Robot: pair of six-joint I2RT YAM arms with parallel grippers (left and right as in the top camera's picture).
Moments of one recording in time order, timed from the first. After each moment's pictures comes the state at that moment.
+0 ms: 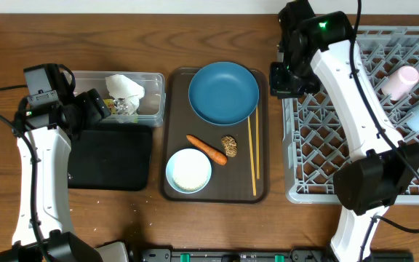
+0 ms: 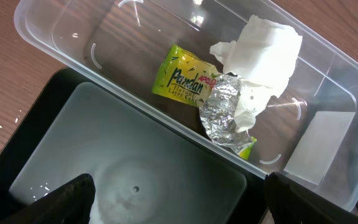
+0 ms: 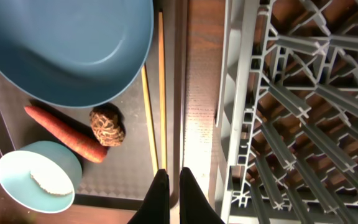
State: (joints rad) left arm 0.28 1.43 1.19 -0.83 0.04 -0.27; right arm 0.31 2.03 2.09 -1.54 -0.08 0.35
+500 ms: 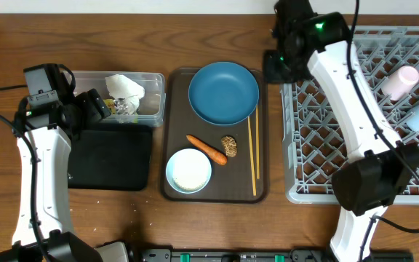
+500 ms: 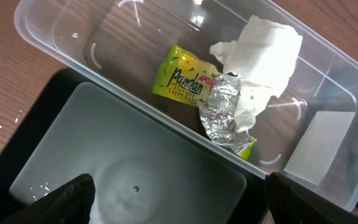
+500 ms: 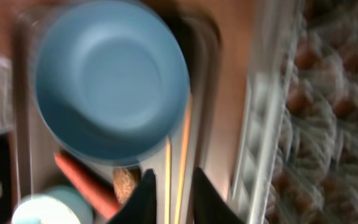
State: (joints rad) left arm 0.28 1.43 1.19 -0.83 0.04 -0.27; right arm 0.34 2.03 2.09 -1.26 -0.05 0.30
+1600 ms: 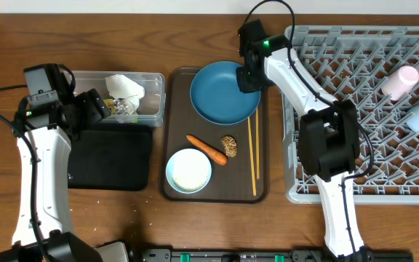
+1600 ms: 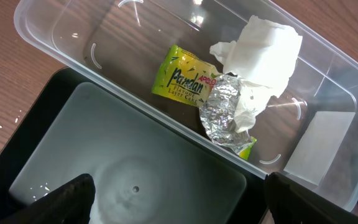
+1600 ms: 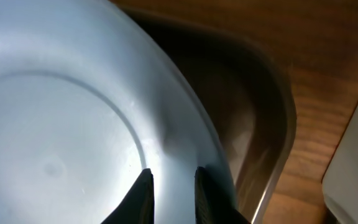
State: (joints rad) left arm 0.28 1.43 1.19 -0.83 0.04 -0.27; right arm 0.38 2.41 2.09 -1.03 0.01 0.20
